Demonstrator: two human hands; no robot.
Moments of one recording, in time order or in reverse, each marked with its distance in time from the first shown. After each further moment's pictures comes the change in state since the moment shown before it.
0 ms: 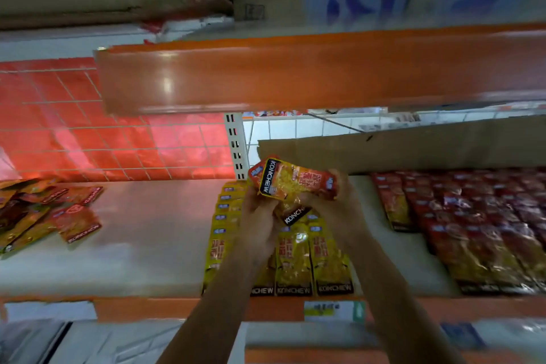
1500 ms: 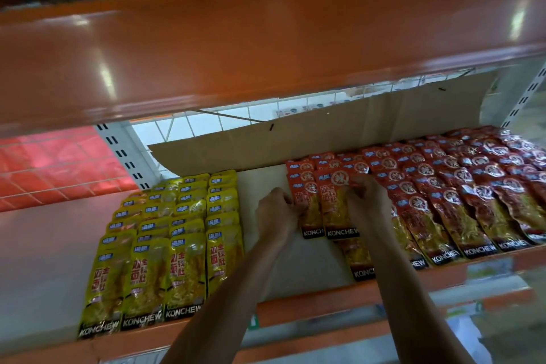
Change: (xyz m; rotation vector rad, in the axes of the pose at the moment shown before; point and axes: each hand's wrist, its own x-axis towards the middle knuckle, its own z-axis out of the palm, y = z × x) left_hand 0.028 -0.151 0.147 1.371 -0.033 0.110; right_hand 0.036 0.060 -0.206 -0.303 0.332 0.132
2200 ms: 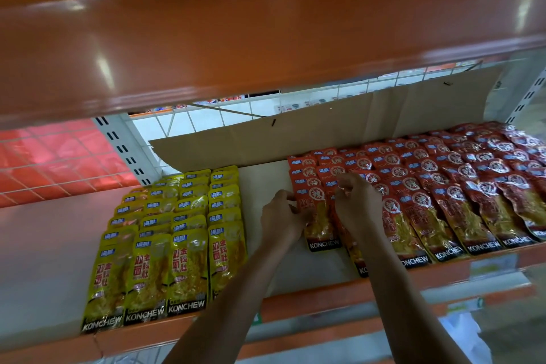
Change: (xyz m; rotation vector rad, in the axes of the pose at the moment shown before) left_hand -0.023 -0.003 -0.006 -0.185 -0.108 0.008; right_hand -0.007 -0.004 0.014 -0.252 -0.028 -0.155
